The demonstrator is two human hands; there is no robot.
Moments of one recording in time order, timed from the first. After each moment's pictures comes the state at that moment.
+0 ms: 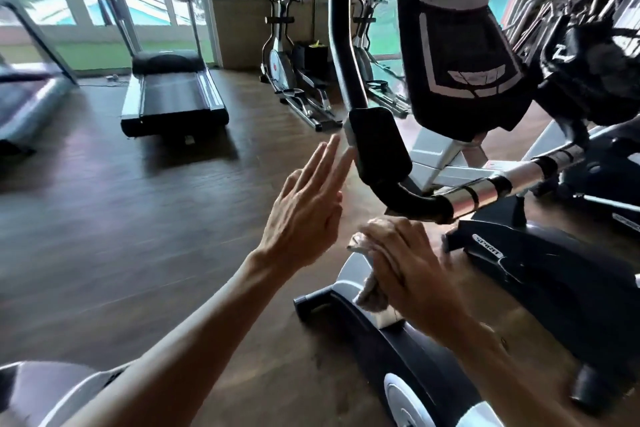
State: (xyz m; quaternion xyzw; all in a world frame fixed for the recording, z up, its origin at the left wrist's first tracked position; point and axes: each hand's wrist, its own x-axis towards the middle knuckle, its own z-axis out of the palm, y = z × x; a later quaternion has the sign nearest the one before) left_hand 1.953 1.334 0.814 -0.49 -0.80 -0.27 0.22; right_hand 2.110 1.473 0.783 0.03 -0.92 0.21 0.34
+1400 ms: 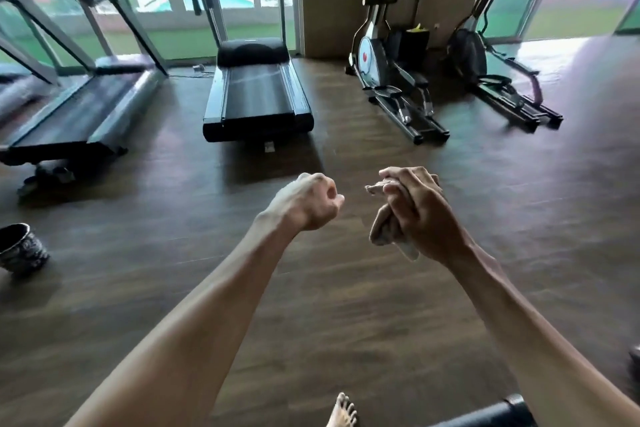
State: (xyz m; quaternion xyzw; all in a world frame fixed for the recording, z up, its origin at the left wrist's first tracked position) left_hand 1.265 1.279 0.797 -0.25 -0.94 -0.21 -0.08; right_hand 1.370 1.471 0.775 -0.01 -0.92 0.32 0.24
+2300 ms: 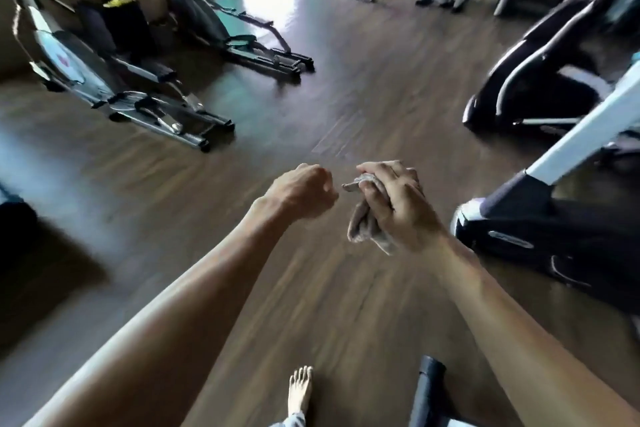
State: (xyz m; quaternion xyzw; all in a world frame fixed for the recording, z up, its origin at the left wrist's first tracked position) left_hand 1.054 1.889 0.758 -0.62 -0.76 -0.08 -0.18; right_hand 1.246 1.932 0.731 -0.38 -0.85 0.22 0.30
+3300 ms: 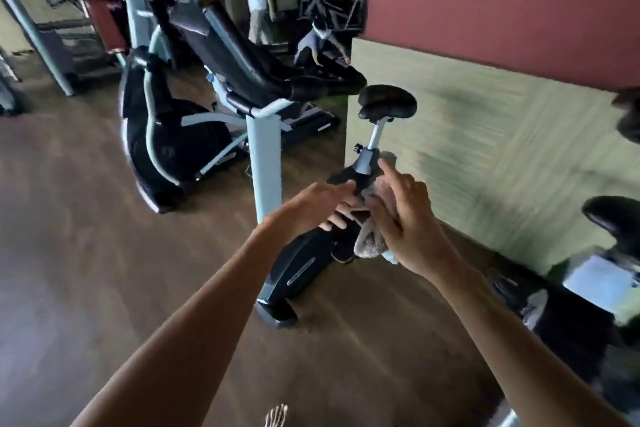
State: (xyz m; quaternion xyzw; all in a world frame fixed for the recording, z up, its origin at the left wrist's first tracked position) left_hand 1.474 2.347 0.816 -0.82 -0.22 0.02 -0.53; right_hand 1.564 2.179 0.781 -0.78 -0.48 -0.05 0.41
